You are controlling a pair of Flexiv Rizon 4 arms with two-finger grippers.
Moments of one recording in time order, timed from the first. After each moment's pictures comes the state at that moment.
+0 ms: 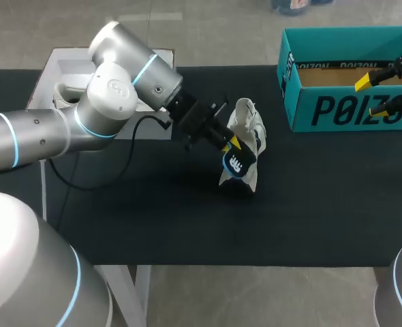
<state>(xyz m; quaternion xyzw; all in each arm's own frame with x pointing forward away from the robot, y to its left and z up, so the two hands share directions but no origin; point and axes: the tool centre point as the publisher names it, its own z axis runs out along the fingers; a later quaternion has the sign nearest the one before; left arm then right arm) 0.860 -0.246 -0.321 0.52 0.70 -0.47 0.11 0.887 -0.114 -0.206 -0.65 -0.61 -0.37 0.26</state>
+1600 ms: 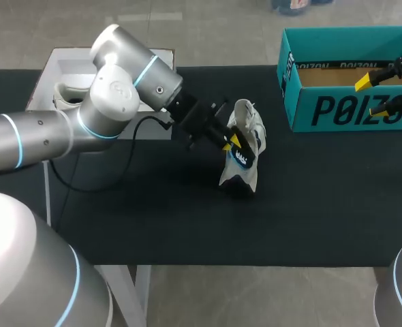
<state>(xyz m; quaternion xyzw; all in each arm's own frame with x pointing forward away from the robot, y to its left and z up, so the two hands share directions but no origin) 0.873 -0.248 -0.330 0.51 0.72 -0.46 0.11 0.887 -0.114 -0.206 -0.65 -0.61 -0.37 0.26</state>
